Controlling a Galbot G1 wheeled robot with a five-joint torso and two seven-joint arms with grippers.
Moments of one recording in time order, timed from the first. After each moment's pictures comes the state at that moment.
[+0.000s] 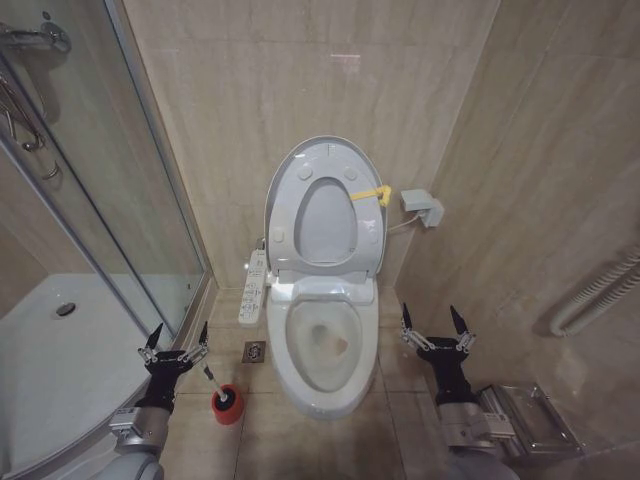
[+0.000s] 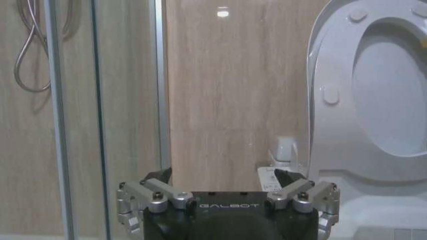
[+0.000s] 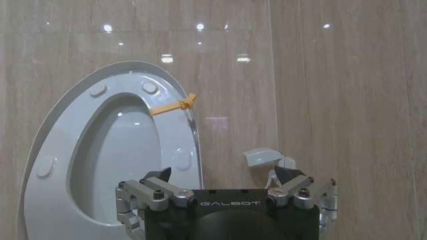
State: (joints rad) left arm 1.51 -1.34 -0.67 -1.98 -0.24 -0.12 0.01; right arm -1.60 1.45 0.56 2.16 0.15 0.23 0.13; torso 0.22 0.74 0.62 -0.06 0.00
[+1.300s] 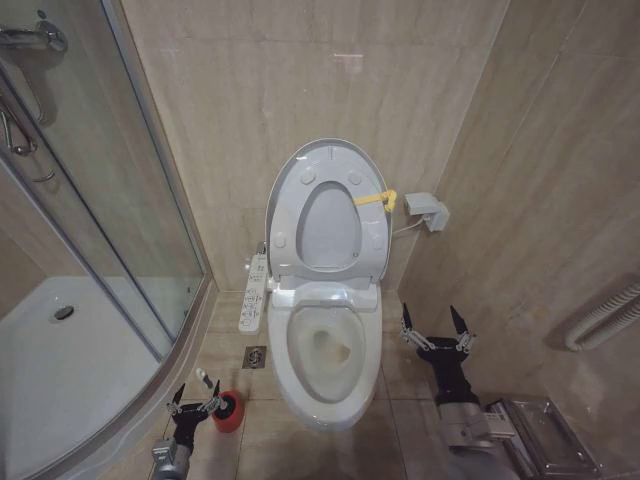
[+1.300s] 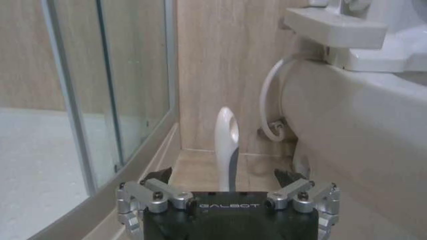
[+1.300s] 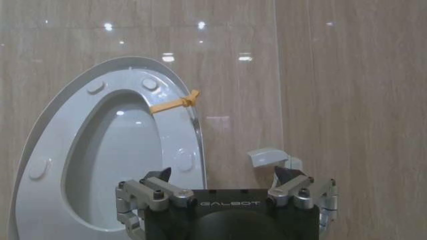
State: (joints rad) left arm 1.24 -1.34 -0.56 -1.13 -0.28 -0.41 0.12; right arm -1.60 1.45 0.56 2.16 0.15 0.23 0.13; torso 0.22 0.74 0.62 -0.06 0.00
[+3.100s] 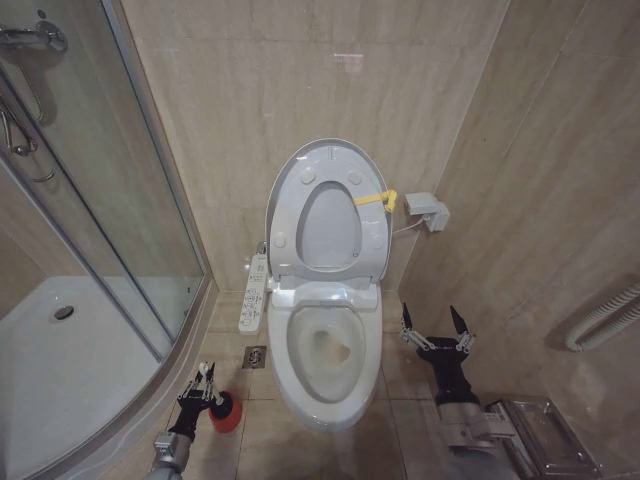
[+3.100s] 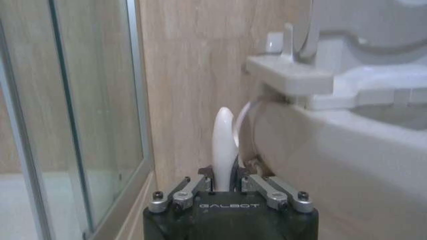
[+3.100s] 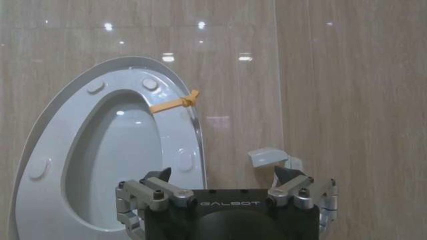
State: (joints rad) left arm 1.22 -1.35 -0.60 -1.15 -0.20 -0.57 0.24; right arm -1.60 1.45 0.56 2.16 0.15 0.23 0.13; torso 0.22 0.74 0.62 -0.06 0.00
